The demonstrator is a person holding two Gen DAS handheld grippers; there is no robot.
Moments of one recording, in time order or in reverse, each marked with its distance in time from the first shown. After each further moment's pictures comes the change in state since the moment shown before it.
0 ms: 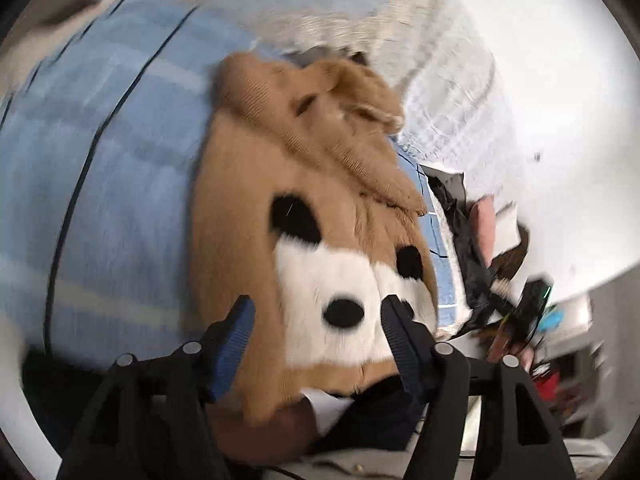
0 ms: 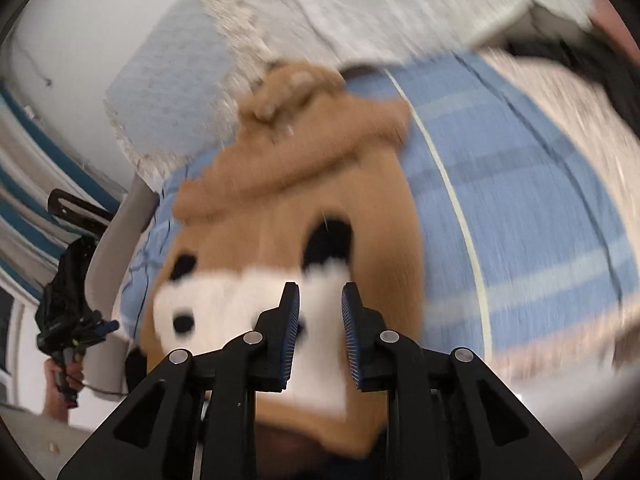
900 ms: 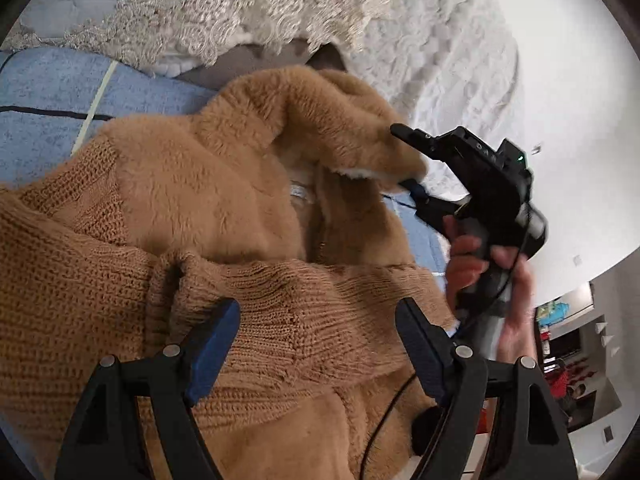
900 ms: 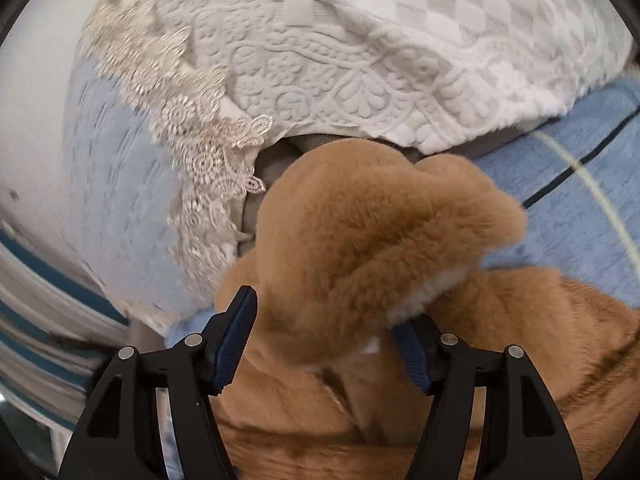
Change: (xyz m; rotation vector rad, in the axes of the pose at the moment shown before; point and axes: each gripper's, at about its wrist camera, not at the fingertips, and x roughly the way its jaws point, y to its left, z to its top) left arm 0.222 -0.028 0.207 0.078 0.034 -0.066; right arm 0.290 0.016 0.238 0.345 -0.041 0.145
